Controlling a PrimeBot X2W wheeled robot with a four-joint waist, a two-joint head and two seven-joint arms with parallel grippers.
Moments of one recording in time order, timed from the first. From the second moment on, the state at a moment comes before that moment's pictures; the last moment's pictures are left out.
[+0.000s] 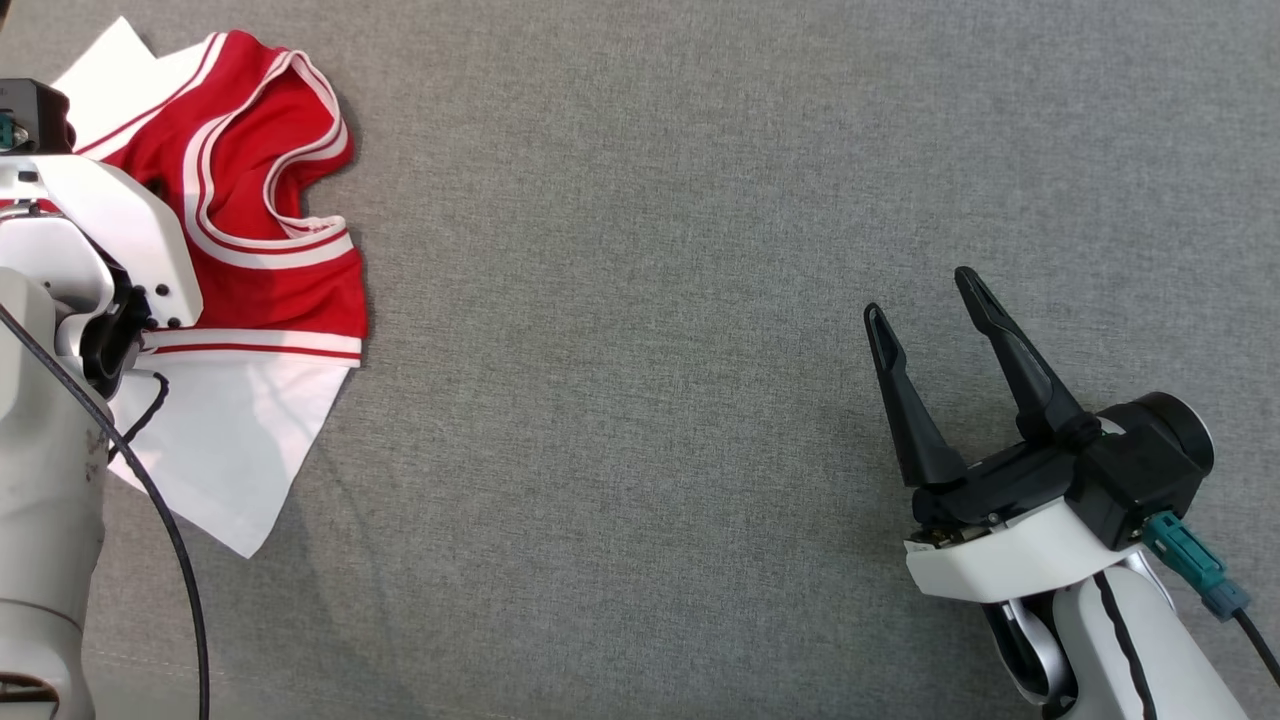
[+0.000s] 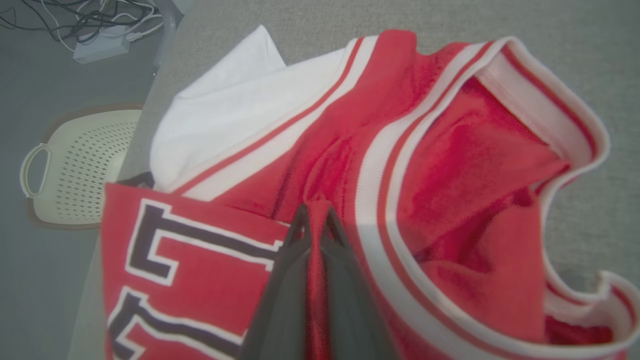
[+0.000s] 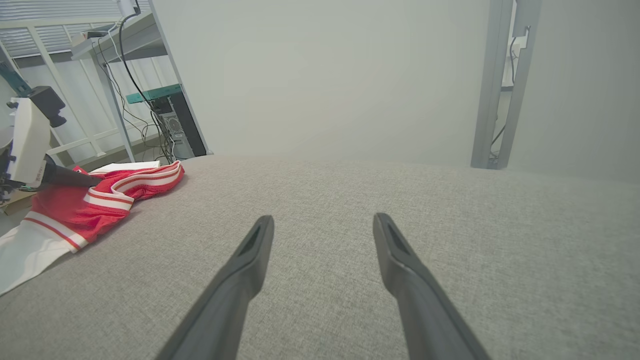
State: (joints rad) left arm -0.98 0.32 -0.17 0.99 -0.34 -0.11 0.30; right arm -0.27 -0.10 0.27 0.02 0.14 0.13 -0.26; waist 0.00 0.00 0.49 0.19
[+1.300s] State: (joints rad) left arm -0.74 0.13 -0.18 0.21 -0.52 -0.05 -0.01; right arm -0.19 -0.07 0.09 0.00 0.14 0.13 -0.26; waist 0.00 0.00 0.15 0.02
